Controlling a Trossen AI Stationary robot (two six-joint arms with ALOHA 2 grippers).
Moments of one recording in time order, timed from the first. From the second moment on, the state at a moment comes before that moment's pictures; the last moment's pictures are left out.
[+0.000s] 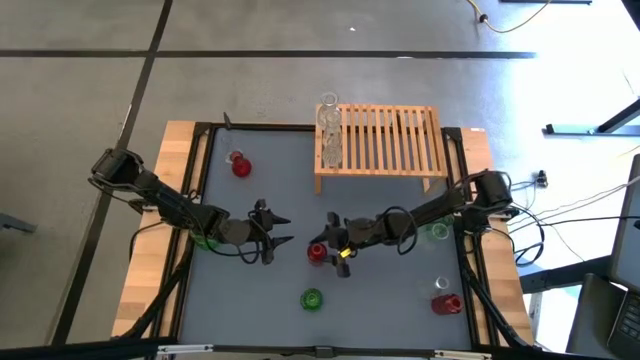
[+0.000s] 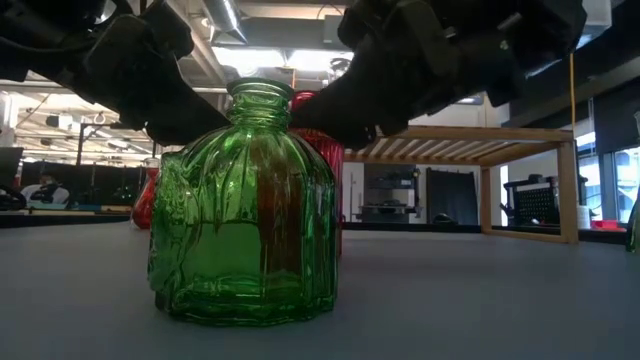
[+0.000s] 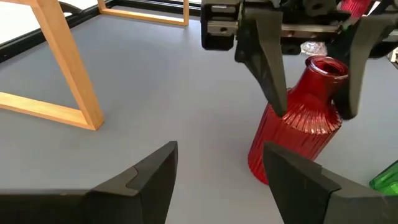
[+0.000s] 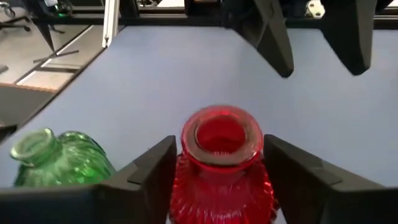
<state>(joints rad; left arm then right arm) -0.37 1.34 0.38 0.52 -0.56 -0.34 0.23 1.86 0.89 0.59 -0.02 0.07</state>
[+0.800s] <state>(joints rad) -0.38 1.34 0.38 0.51 -0.56 -0.36 0.24 1.61 0.88 0.40 0.03 -0.03</state>
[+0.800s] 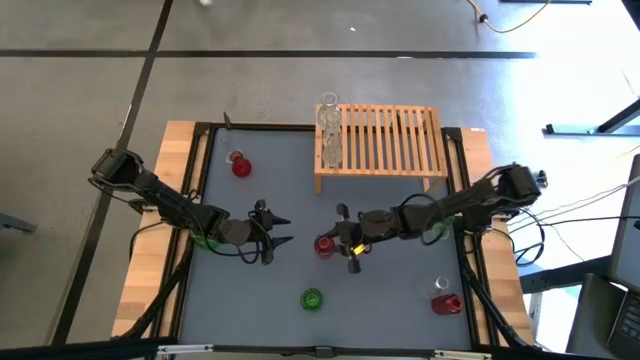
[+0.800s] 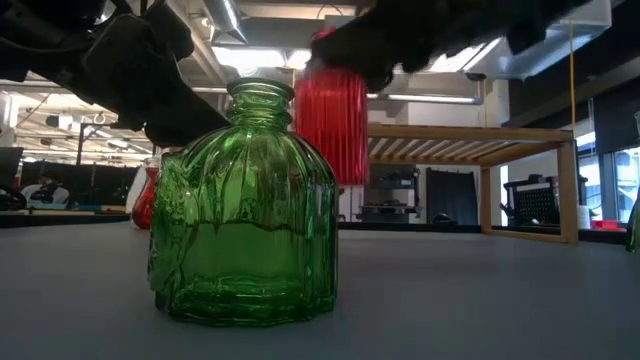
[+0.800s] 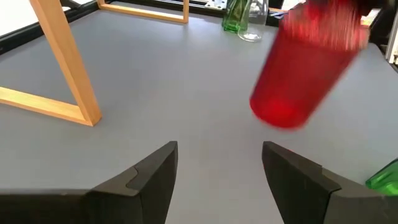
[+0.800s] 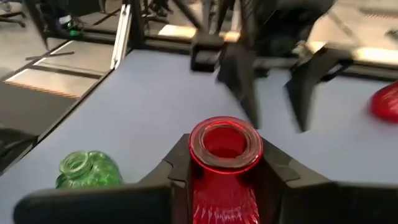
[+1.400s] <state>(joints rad) -0.43 1.34 0.38 0.52 -0.57 -0.42 0.05 1.00 0.88 0.08 0.17 -0.11</state>
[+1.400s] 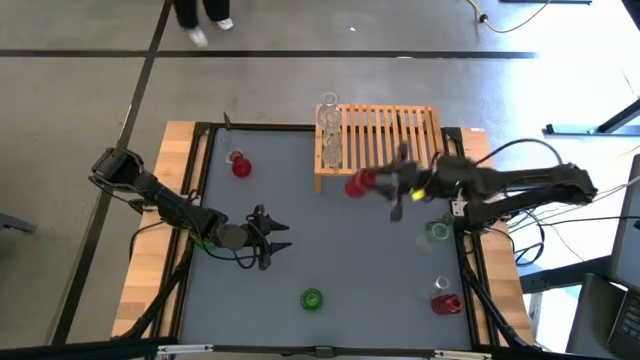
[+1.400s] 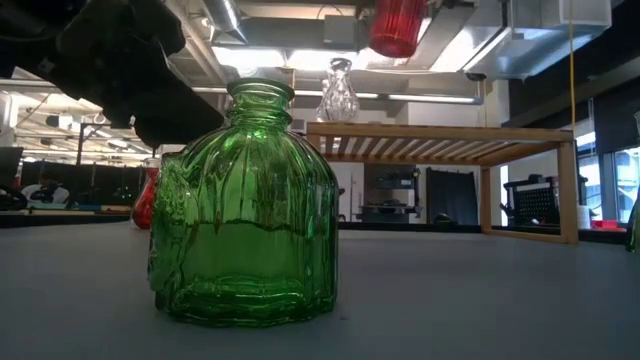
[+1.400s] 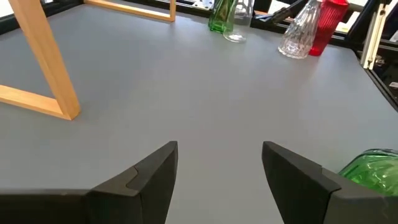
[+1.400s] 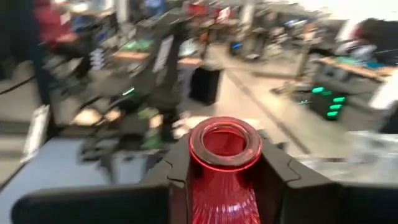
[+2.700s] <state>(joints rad) -0.43 1.34 0.38 0.52 -0.62 -0.41 -0.60 1.43 1.10 0.10 -0.03 0.05</state>
